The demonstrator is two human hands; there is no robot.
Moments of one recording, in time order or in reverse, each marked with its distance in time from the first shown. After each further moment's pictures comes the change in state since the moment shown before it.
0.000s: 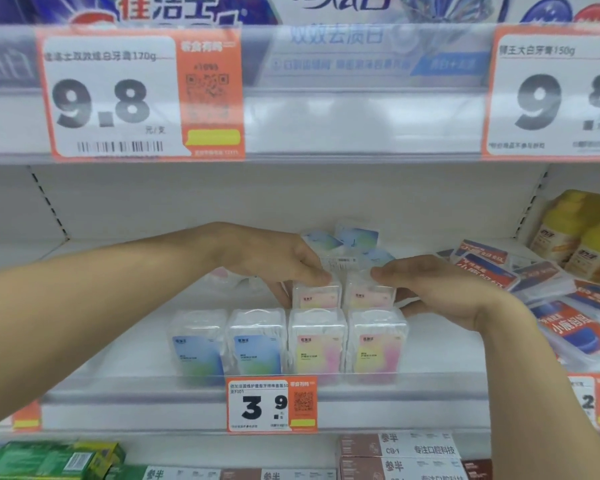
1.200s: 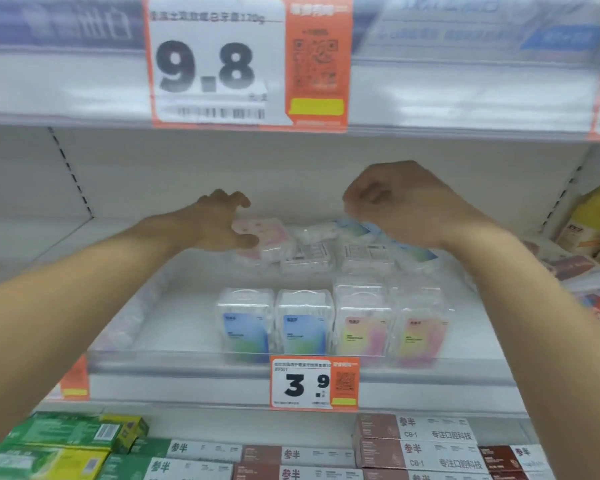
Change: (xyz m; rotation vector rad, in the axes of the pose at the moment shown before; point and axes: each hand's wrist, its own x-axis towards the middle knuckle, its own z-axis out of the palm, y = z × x) left_hand -0.053 -0.100 -0.052 0.495 0.633 -0.309; right_hand 0.013 -0.099 0.056 -0.499 0.326 -0.354
